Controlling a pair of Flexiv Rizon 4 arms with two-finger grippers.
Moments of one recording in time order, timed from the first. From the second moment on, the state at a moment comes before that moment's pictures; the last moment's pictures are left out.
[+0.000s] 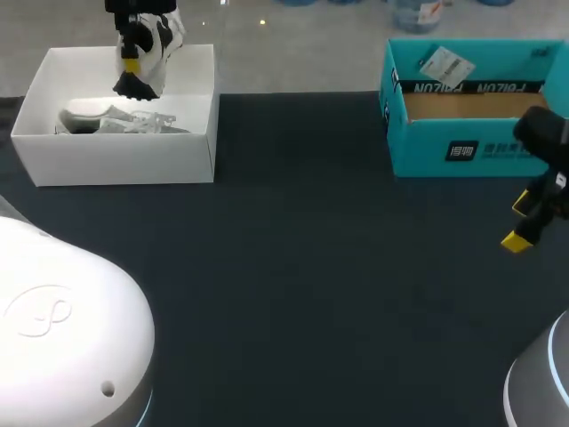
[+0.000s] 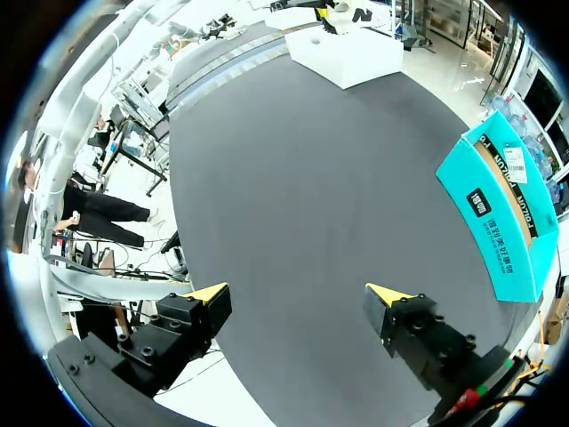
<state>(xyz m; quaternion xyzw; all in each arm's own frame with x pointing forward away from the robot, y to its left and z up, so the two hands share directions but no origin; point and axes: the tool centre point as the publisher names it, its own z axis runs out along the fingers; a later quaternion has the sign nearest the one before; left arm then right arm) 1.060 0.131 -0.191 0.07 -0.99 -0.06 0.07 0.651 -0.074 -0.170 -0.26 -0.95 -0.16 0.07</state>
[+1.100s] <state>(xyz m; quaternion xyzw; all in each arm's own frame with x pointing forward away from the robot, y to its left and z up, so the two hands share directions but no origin) 1.109 0.209 -0.188 -0.35 -0.93 -0.06 0.06 0.651 -0.074 -0.170 -0.26 -0.95 -0.16 0.07</state>
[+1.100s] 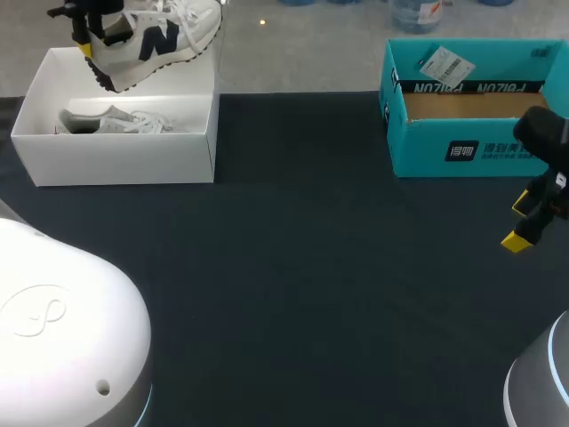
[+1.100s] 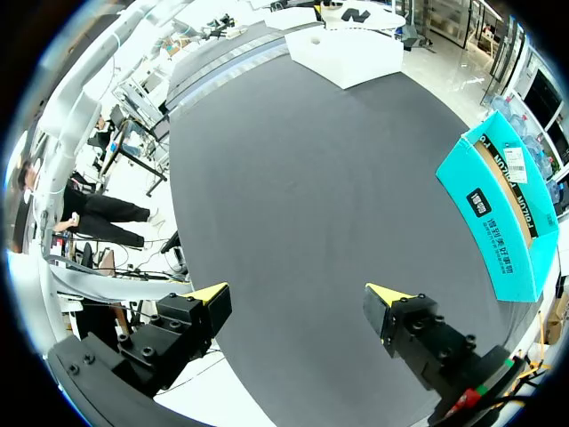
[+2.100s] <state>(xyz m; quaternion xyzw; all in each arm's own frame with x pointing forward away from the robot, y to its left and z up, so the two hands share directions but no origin) 1.119 0.220 -0.194 -0.43 -0.89 -0.10 0.06 0.651 -0.074 -0.170 -0.26 -0.95 -0.16 0.07</state>
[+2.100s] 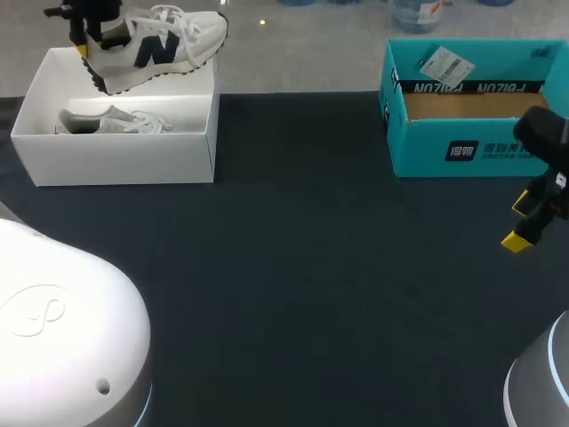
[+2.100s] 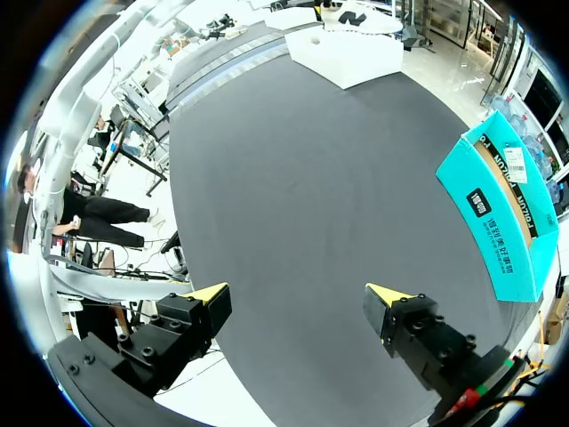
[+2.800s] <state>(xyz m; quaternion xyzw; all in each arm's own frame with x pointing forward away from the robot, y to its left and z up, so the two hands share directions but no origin) 1.161 0.269 -0.198 -0.56 -0.81 -0.16 0.04 0.651 -0.074 -0.170 -0.26 -0.95 -0.16 0.07</state>
